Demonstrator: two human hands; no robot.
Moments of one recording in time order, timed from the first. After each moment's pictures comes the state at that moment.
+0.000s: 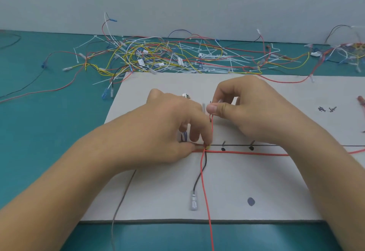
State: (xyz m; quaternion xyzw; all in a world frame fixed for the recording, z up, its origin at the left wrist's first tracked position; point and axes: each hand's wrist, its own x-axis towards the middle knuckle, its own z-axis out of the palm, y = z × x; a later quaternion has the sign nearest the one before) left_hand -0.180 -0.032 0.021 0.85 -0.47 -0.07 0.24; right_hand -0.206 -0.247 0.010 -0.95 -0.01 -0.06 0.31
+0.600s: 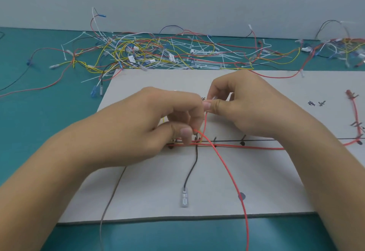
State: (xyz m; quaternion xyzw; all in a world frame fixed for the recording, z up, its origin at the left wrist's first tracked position) left_hand -0.182 -0.025 0.032 0.81 -0.49 -0.11 0.30; right_hand -0.207 -0.253 0.013 -0.95 0.00 -0.04 0.30
